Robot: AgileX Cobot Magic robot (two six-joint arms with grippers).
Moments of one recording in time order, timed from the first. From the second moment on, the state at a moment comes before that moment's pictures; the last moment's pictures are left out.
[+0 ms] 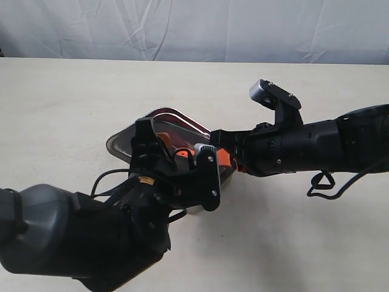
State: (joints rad) left arm -1.18 1.81 -0.76 -1.55 -0.87 2.10; right arm 0.62 1.63 -0.67 1.78 0.41 -1.23
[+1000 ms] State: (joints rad) left arm -1.18 1.81 -0.76 -1.58 -0.90 2.10; right arm 0.40 1.42 -0.51 1.50 0.65 -0.79
